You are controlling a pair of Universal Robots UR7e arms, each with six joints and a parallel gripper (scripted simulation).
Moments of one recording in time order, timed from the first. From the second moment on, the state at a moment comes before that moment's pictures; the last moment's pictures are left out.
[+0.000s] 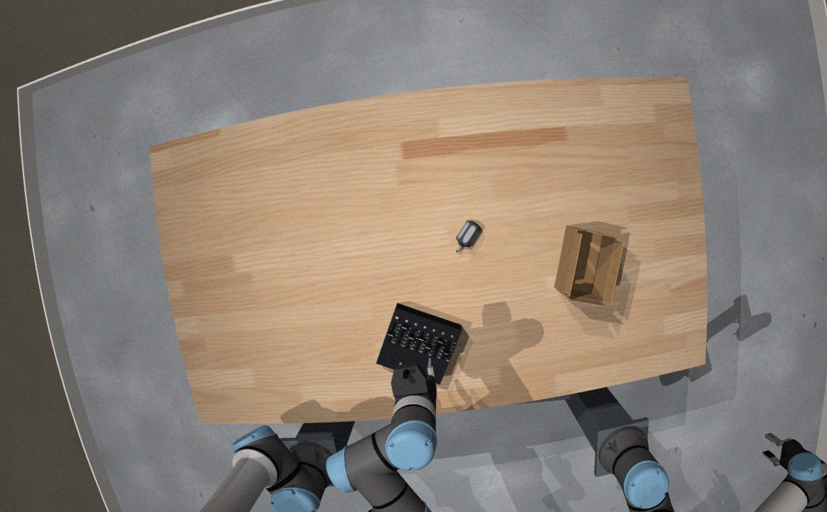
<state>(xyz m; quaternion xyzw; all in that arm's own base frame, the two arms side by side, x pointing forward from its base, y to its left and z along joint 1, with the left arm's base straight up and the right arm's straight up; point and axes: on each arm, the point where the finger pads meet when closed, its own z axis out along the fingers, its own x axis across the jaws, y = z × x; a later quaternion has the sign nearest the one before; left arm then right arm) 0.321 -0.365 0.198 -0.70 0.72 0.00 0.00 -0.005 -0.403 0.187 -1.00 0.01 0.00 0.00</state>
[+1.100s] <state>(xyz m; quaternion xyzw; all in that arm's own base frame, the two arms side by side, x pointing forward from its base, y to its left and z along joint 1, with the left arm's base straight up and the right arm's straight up) 0.319 -0.365 0.195 -0.69 0.73 0.00 0.00 -0.005 -0.403 0.187 -1.00 0.01 0.00 0.00</state>
